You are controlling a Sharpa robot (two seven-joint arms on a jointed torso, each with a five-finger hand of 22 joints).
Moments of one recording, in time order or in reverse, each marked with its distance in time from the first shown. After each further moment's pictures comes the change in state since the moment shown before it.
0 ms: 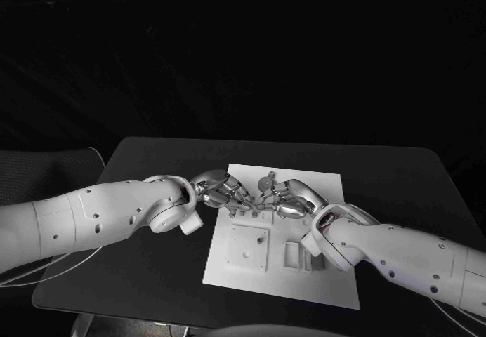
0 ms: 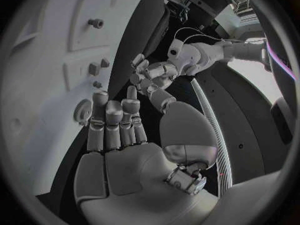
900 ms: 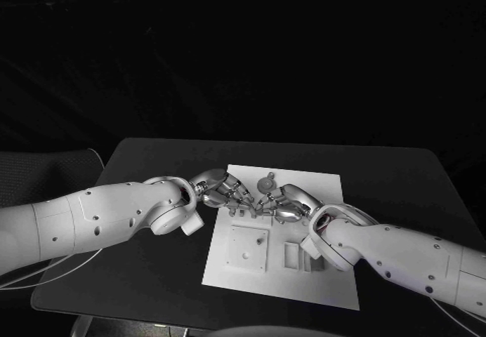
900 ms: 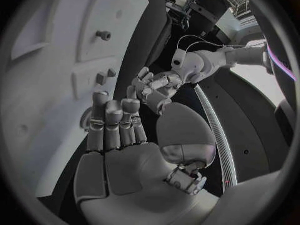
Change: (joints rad) left arm -0.001 0.002 -0.001 0.008 -0.002 -0.051 0.005; left_hand 0.024 -0.002 0.044 0.002 0.043 0.001 0.001 0.000 -0.003 0.025 -0.010 0.012 0.012 0.011 -0.011 0.004 0.003 -0.001 0.015 -0.011 -0.001 0.005; right arm 0.001 0.013 0.001 -0.014 -0.051 0.070 -0.066; right_hand 0.001 0.036 0.004 -0.004 0.008 -0.006 0.004 -0.007 0.000 -0.007 0.007 -0.004 0.001 -0.006 -0.002 -0.001 0.000 0.000 -0.007 0.007 -0.005 0.000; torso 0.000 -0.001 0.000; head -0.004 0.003
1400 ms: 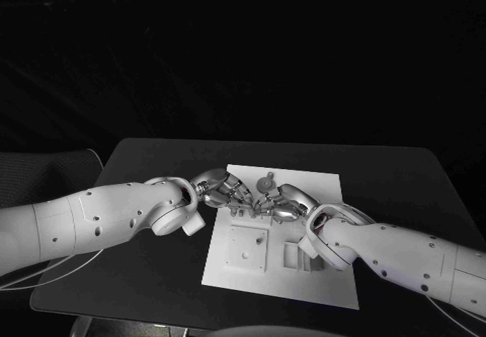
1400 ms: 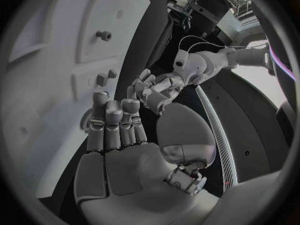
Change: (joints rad) left arm 0.000 0.006 0.000 0.007 0.004 -0.012 0.000; left_hand -0.014 -0.008 0.013 0.000 0.036 0.000 0.000 0.000 0.000 0.000 0.000 0.015 0.019 0.004 -0.003 0.004 0.006 -0.007 0.005 -0.002 -0.005 0.006; right arm 0.000 0.013 0.000 -0.008 -0.008 0.000 -0.017; right_hand -0.004 0.004 0.000 0.000 0.000 0.000 0.000 0.000 0.002 0.000 0.000 0.000 0.001 -0.001 0.002 0.000 0.001 0.000 0.000 0.000 0.000 0.000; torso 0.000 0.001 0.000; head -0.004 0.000
